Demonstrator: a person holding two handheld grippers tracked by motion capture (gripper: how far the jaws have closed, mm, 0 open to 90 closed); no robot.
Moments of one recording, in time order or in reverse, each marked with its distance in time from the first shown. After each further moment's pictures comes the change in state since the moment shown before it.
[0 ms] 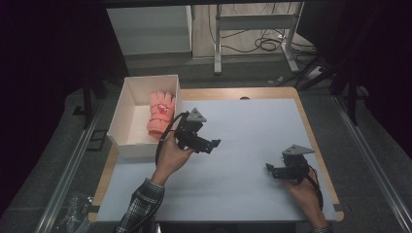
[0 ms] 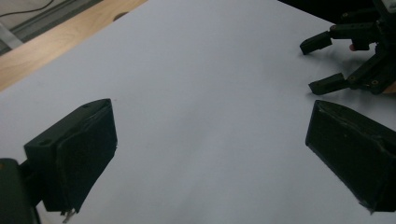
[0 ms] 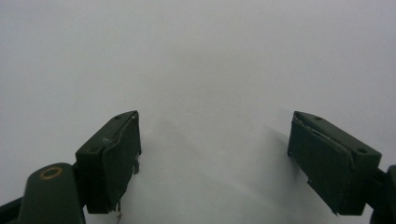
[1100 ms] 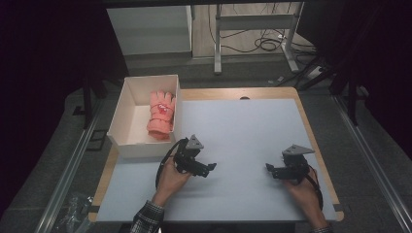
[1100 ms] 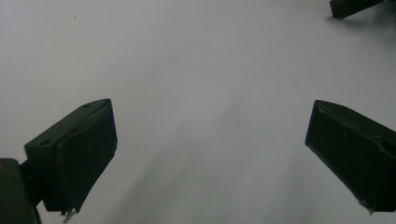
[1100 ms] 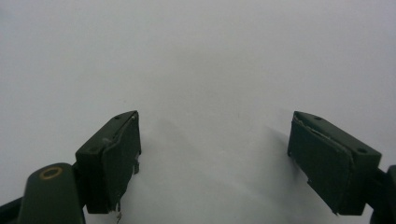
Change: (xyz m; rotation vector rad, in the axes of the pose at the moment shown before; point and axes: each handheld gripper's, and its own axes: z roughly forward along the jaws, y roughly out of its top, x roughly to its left) left arm -0.012 -0.081 0.034 0.058 -0.006 -0.012; right arm 0.000 0.000 0.000 0.001 0.000 -0.001
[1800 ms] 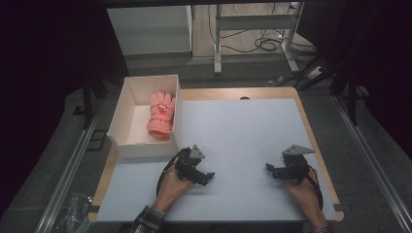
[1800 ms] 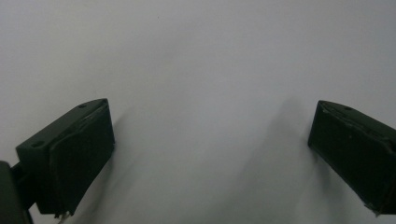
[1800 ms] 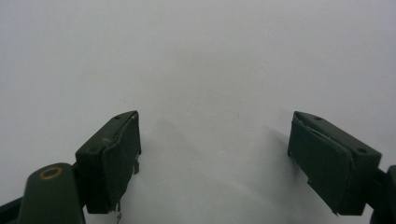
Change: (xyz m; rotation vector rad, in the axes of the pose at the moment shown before) left arm -0.001 -0.028 0.026 0.082 0.016 0.026; right arm 0.000 0.000 0.000 -0.001 -0.001 -0.001
